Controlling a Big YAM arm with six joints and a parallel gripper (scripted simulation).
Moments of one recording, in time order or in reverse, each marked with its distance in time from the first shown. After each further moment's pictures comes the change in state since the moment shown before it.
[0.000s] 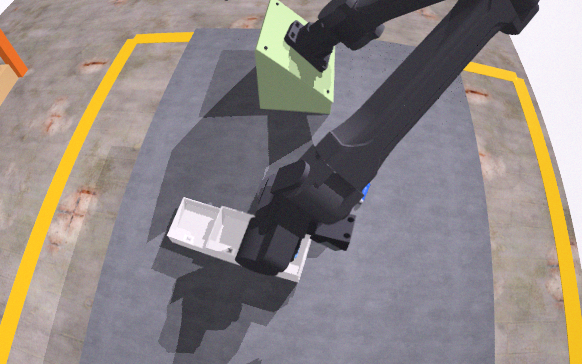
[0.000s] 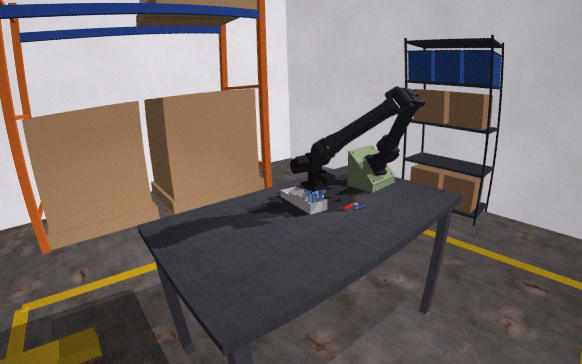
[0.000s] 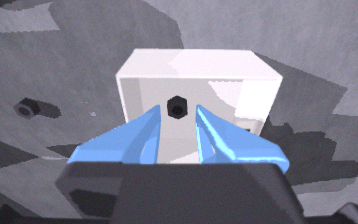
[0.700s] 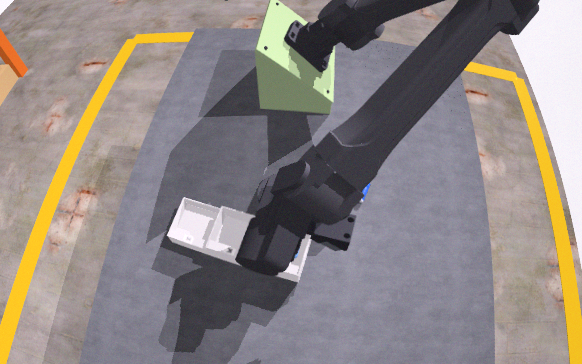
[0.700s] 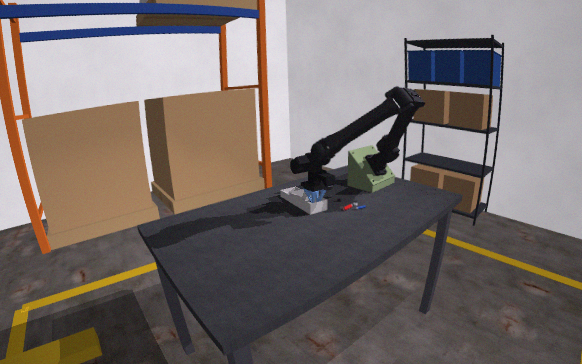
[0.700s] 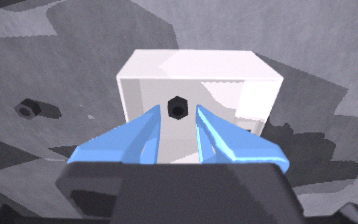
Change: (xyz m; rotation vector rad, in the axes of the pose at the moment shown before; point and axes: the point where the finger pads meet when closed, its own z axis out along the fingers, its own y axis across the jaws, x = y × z) arm 0.000 0.000 0.000 -0.002 0.000 0.002
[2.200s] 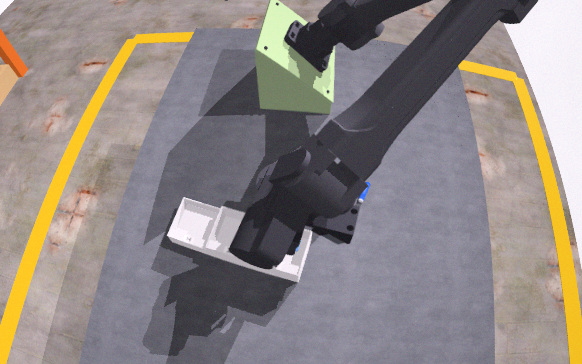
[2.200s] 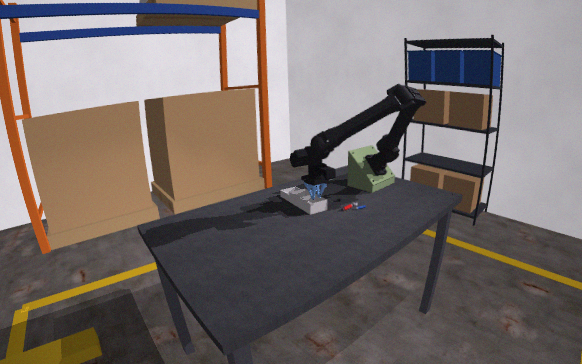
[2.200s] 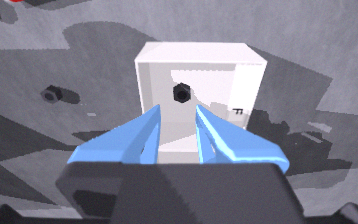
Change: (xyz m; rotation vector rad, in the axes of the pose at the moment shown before) arm -0.001 0.003 -0.026 -0.014 -0.001 0.004
